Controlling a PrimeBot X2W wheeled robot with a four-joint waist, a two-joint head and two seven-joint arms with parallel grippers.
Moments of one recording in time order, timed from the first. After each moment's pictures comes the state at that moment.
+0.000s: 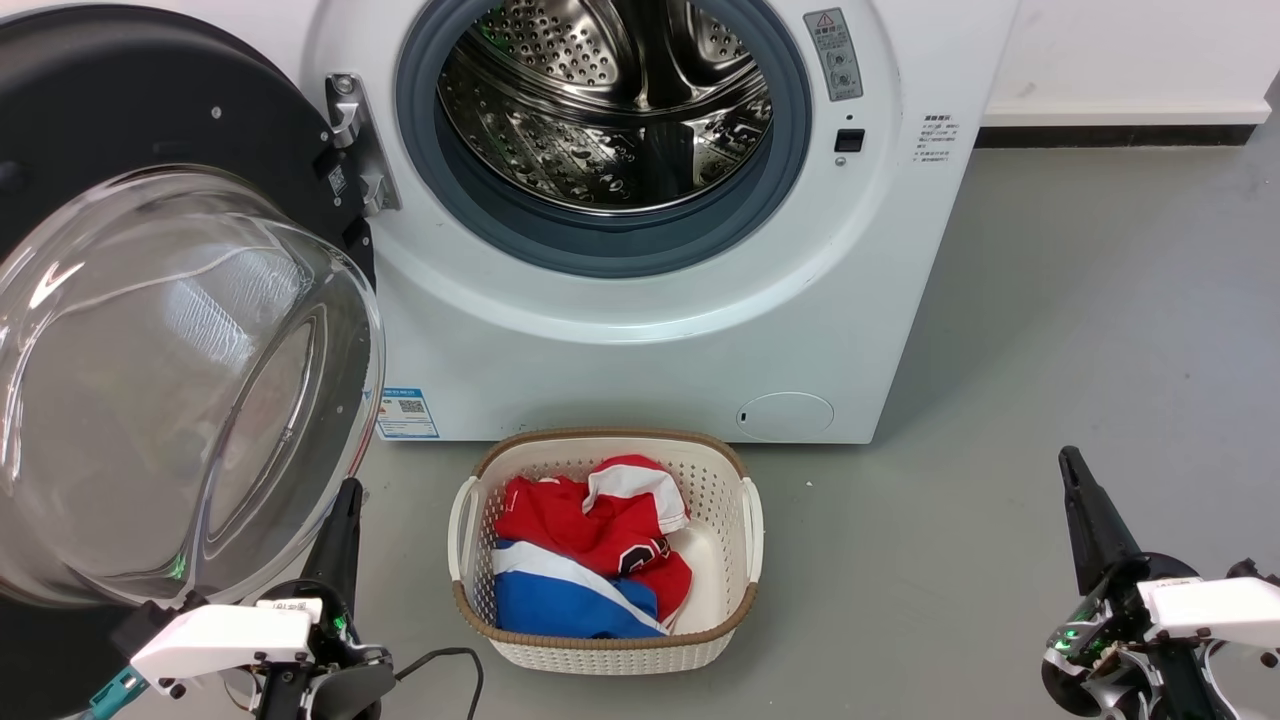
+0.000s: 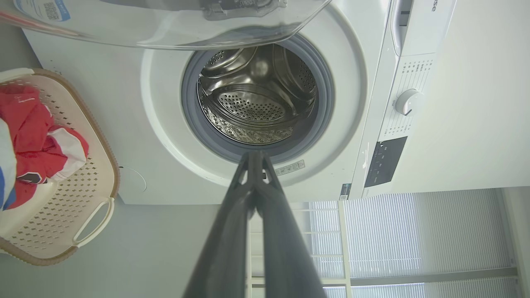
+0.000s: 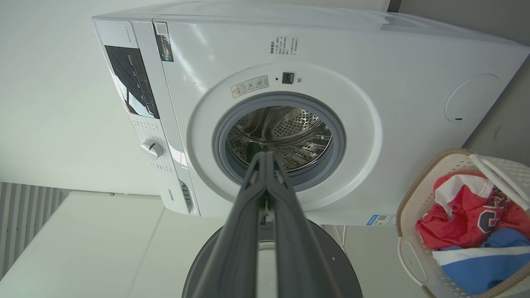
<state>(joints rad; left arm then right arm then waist) -0.09 0.08 0.07 0.24 -1.58 -0.13 0.07 -0.10 -0.06 -0.09 0.24 1.57 0.13 0.08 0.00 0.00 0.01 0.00</state>
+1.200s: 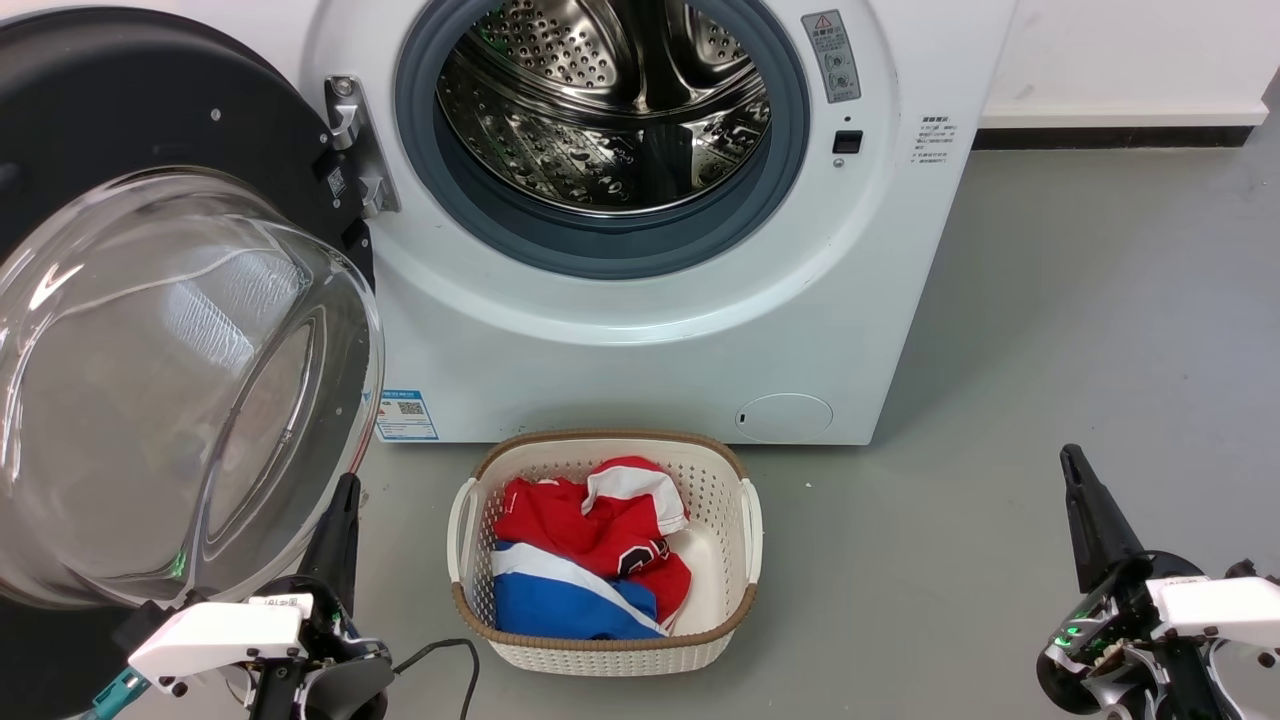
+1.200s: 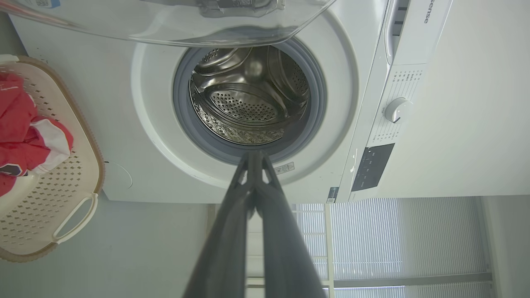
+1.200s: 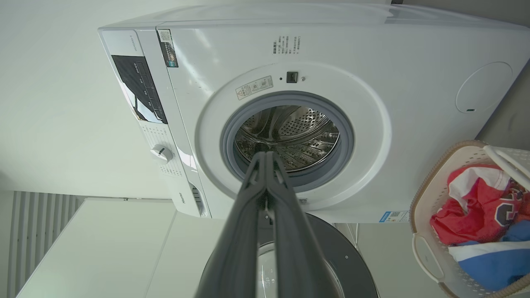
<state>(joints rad) -0.10 0.07 0.09 0.24 -1.63 -0.13 0.09 -0.10 -0.06 -0.10 0.24 1.63 0.13 0.11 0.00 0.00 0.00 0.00</state>
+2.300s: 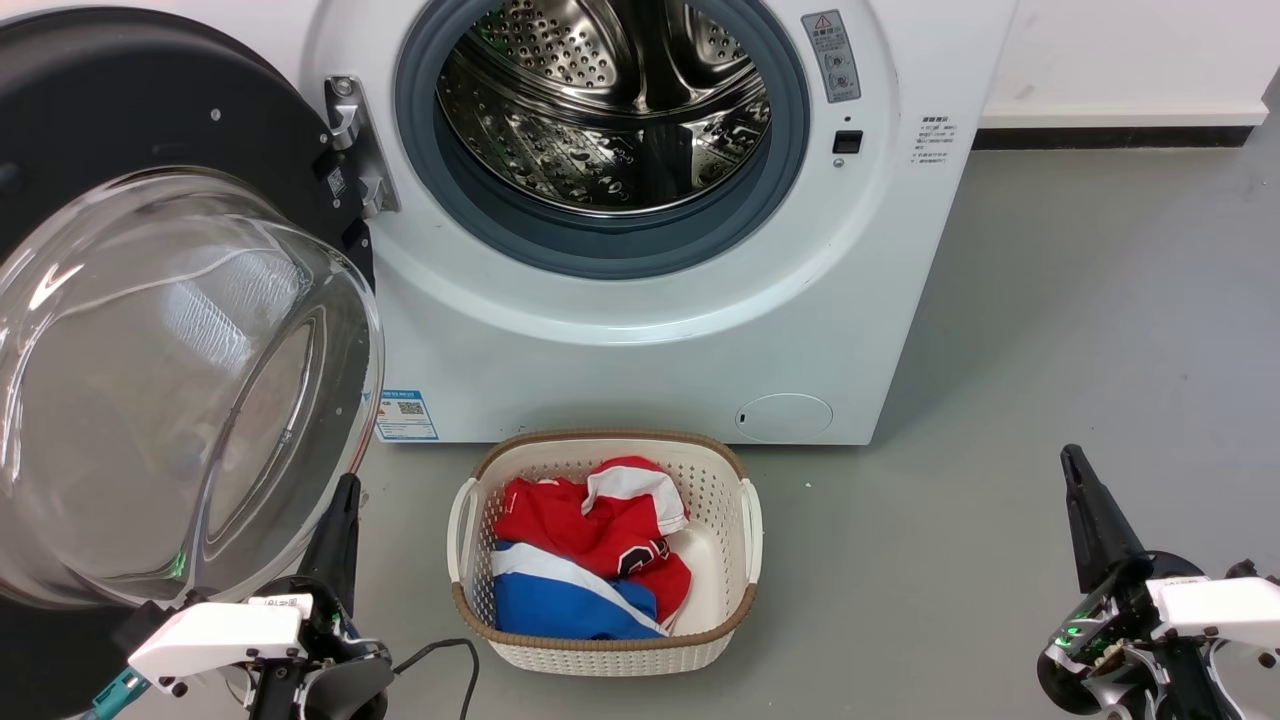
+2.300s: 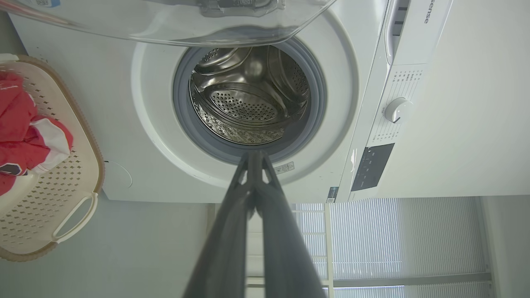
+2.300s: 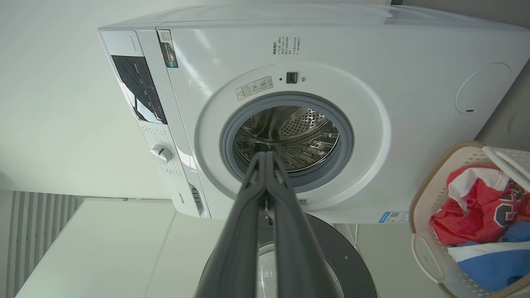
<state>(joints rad) -0.10 0.06 0.10 0.24 -1.63 -0.13 0.10 -0.10 -0.06 -0.11 0.24 1.62 0.13 0.11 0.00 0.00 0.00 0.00</state>
